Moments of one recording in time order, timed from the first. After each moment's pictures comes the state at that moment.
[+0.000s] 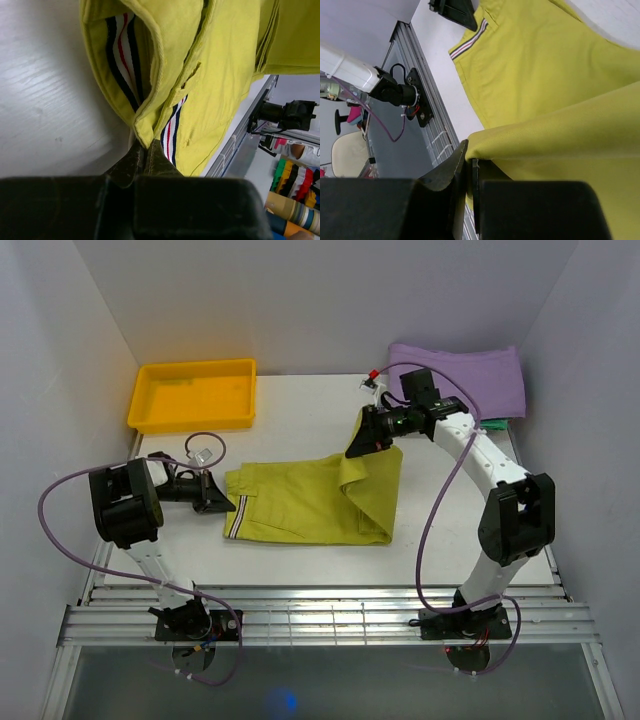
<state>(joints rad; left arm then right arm) 0.31 1.91 1.01 -0.66 0.97 0.32 0.33 1.71 1.50 -0.67 -0.98 0.06</state>
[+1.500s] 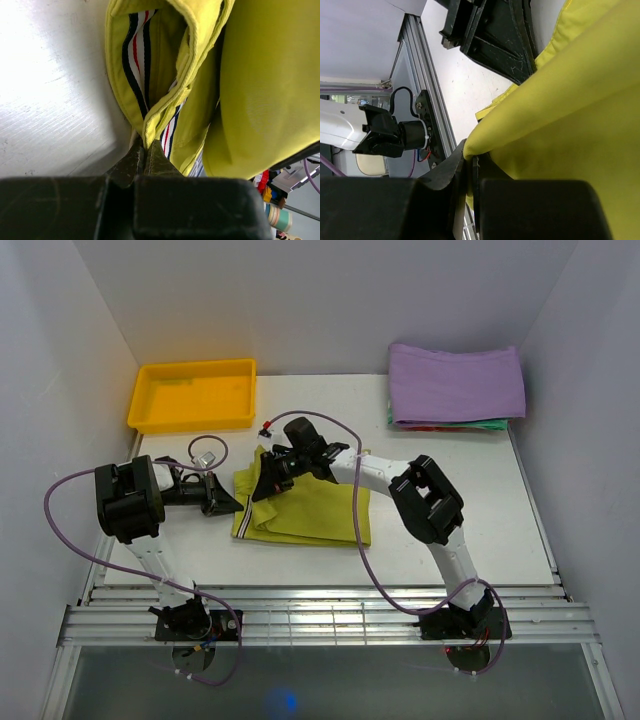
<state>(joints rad) 0.28 1.96 0.96 -0.53 1.09 0.15 0.85 2.17 1.64 -0.06 -0.78 0.57</state>
